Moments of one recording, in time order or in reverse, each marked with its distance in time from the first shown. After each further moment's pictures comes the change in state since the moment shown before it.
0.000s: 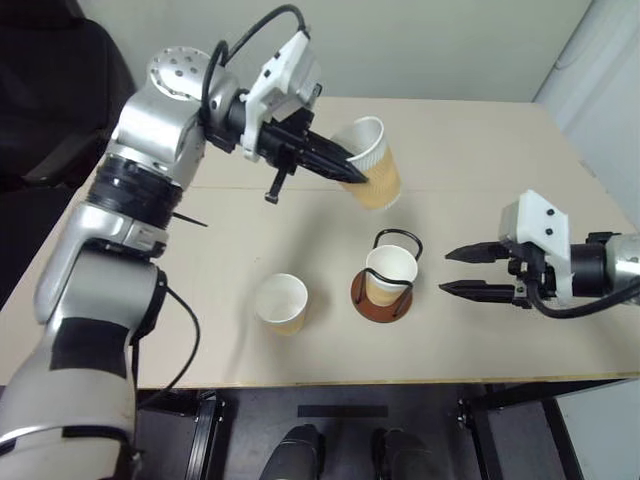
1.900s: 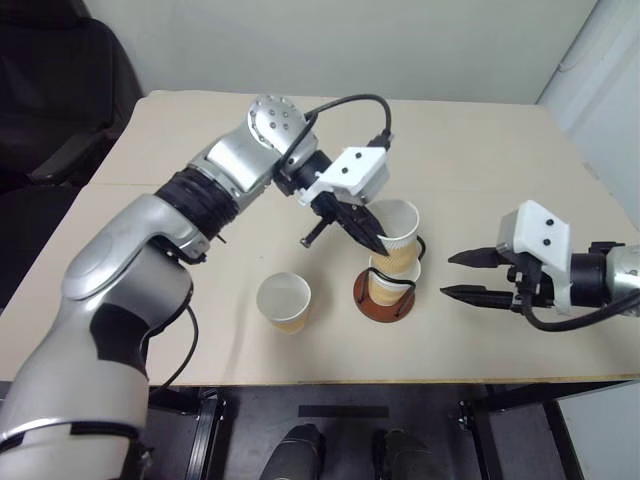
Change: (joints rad) left arm -0.059 -0.118 -0.420 0.089 0.003 -0.330 0.000; right arm 0.061 0.002 -0.046 -0.063 0.038 0.028 -0.077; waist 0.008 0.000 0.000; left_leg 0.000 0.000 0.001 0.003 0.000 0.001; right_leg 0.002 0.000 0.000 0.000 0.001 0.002
